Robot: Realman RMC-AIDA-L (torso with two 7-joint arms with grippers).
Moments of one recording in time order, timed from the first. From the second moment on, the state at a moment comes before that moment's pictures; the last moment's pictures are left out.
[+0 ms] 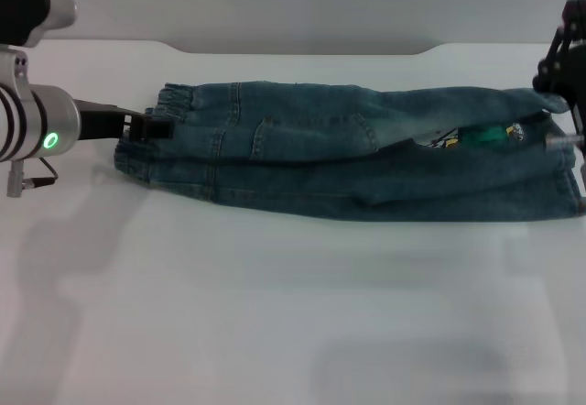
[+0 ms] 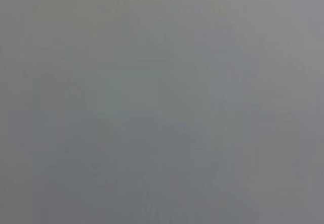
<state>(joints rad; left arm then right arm) -0.39 -2.06 -1.64 -1.31 2.65 -0.83 0.27 0.24 2.08 0.91 0.76 -2.21 -1.09 -0.52</state>
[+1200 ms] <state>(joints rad) -0.52 -2.06 -1.69 -1.11 2.66 -0.89 0.27 0.18 2.08 0.87 0.75 -2.16 -1.08 -0.57</state>
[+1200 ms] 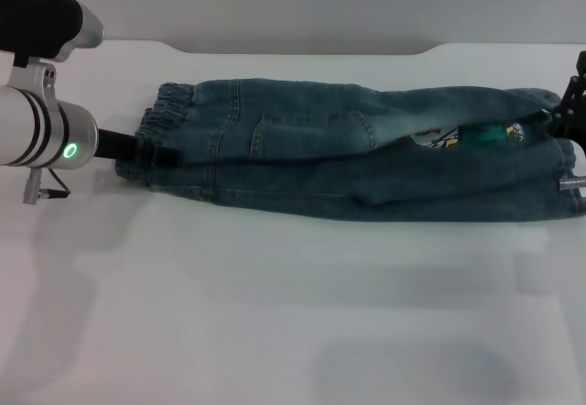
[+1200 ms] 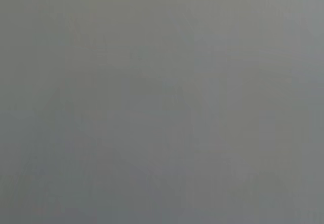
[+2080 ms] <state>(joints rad) -0.46 -2.06 -1.69 -1.24 2.75 -0.99 0.20 0.20 2.08 0.88 0.75 -2.16 -1.04 -0.57</state>
